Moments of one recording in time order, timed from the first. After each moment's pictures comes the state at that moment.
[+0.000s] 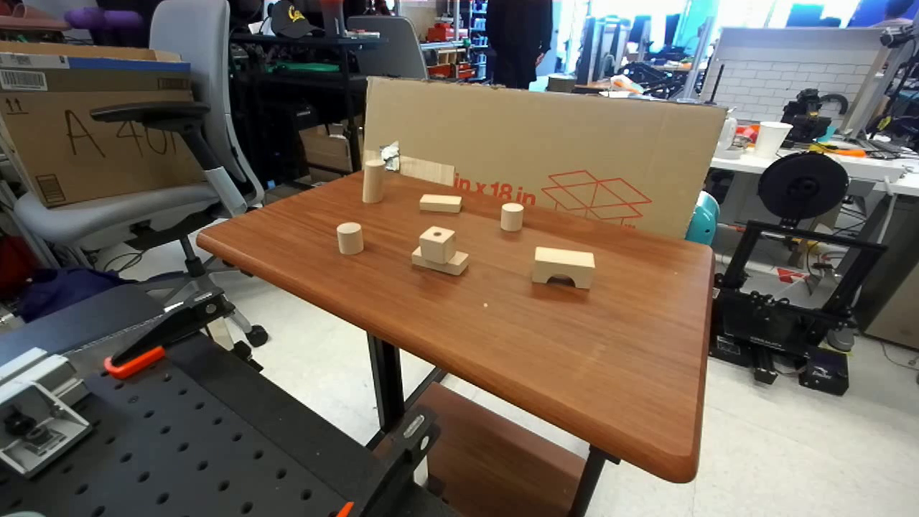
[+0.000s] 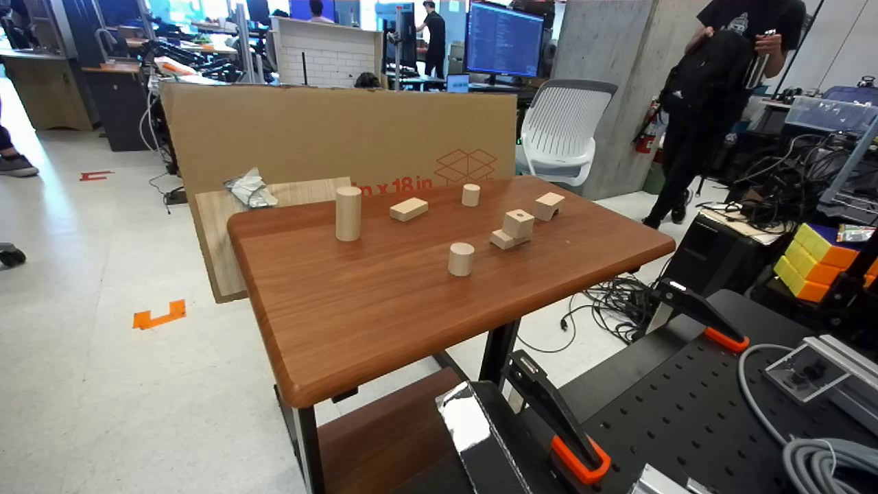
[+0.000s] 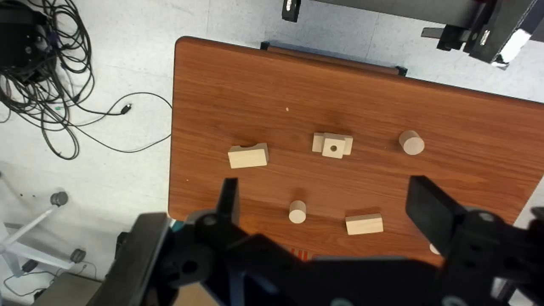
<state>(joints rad) -0.03 -0.45 -0.03 -2.41 -0.18 2.08 -0.20</state>
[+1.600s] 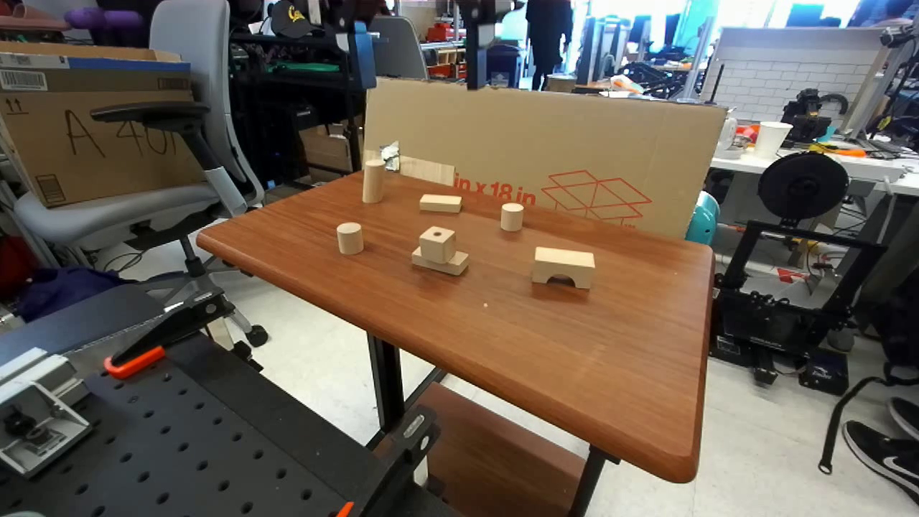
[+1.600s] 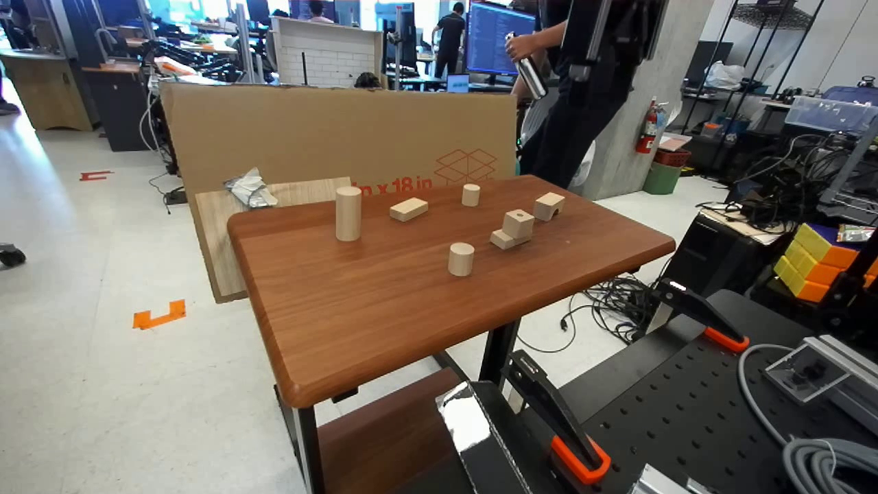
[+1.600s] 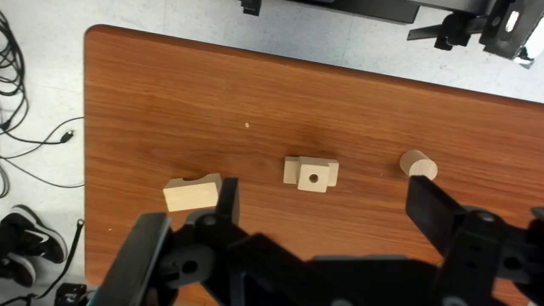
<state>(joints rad) -0.01 -0.09 -0.03 -2.42 -0.10 2.34 -0.20</state>
